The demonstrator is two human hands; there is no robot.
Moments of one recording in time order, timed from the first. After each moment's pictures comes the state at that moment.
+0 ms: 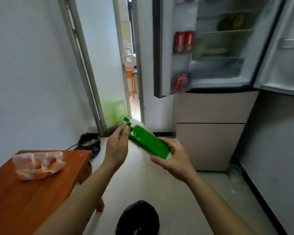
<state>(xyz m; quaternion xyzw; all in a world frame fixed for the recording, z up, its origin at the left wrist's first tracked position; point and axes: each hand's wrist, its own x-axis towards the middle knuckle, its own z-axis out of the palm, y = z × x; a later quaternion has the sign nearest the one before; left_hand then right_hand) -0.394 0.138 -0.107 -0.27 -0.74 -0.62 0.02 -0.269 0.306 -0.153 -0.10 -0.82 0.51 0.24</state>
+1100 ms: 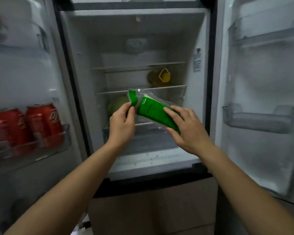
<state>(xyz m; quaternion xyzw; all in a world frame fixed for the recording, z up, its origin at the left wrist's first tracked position) -0.644 0.939 0.082 -0.47 -0.62 -0.61 0.17 -0.481 1.104 0.044 -0.10 -0.88 -0.07 0.45</state>
